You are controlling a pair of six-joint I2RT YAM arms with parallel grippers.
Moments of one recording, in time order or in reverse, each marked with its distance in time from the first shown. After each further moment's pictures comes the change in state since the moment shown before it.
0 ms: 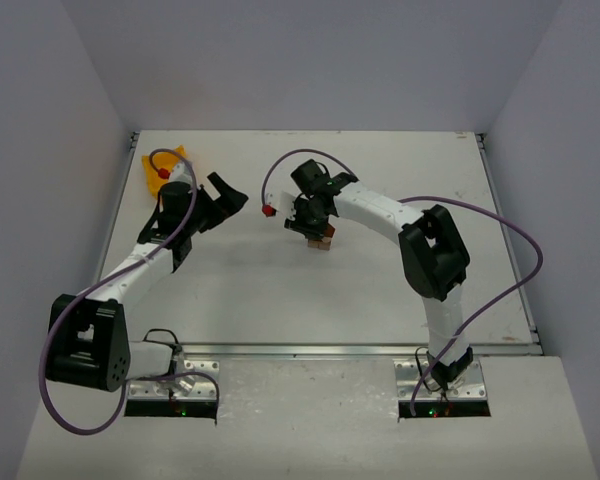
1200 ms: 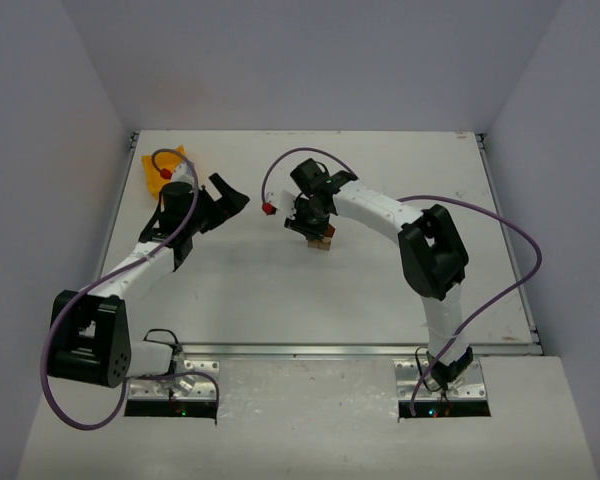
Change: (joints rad) left arm 0.000 0.021 0.000 0.008 0.015 0.004; right arm 0.000 0.009 0.026 -0.045 0.001 0.046
